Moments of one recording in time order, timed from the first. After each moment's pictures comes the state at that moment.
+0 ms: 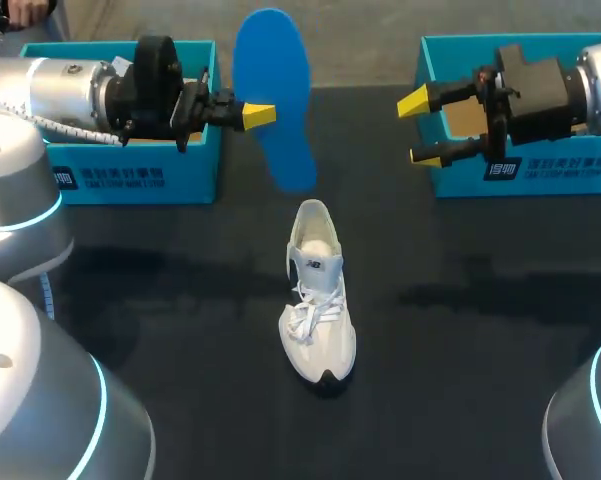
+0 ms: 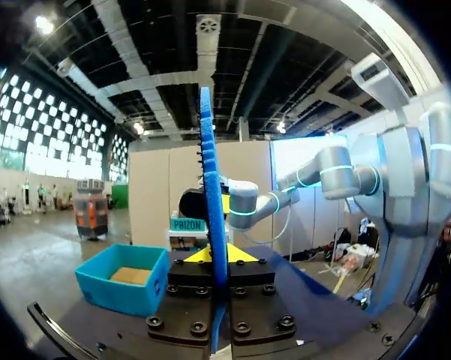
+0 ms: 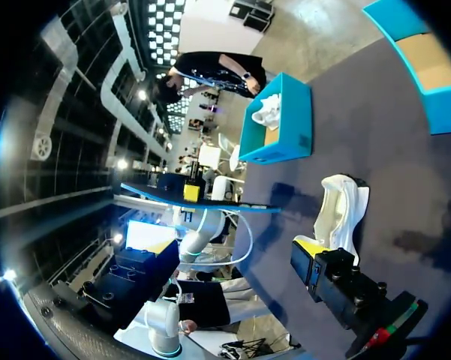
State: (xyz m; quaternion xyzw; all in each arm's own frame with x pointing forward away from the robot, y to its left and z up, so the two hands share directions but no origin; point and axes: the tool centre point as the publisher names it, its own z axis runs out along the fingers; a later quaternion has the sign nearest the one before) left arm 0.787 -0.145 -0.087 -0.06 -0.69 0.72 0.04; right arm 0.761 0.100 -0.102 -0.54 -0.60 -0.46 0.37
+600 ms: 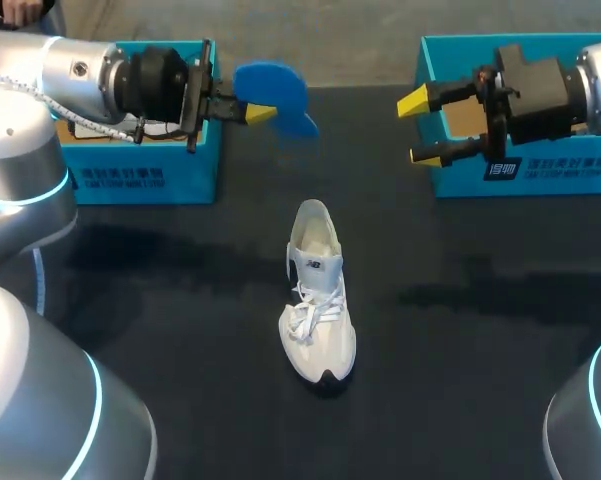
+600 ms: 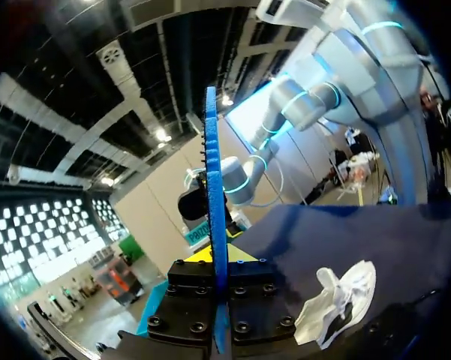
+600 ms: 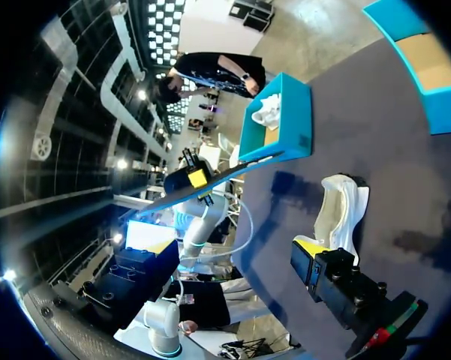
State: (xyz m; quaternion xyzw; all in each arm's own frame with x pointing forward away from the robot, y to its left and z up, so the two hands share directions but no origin) left arm 0.817 -0.148 -0.100 -0.29 -0.66 0.68 -0.15; right arm 0.761 0.100 -0.102 -0.54 -0.60 -0.46 0.37
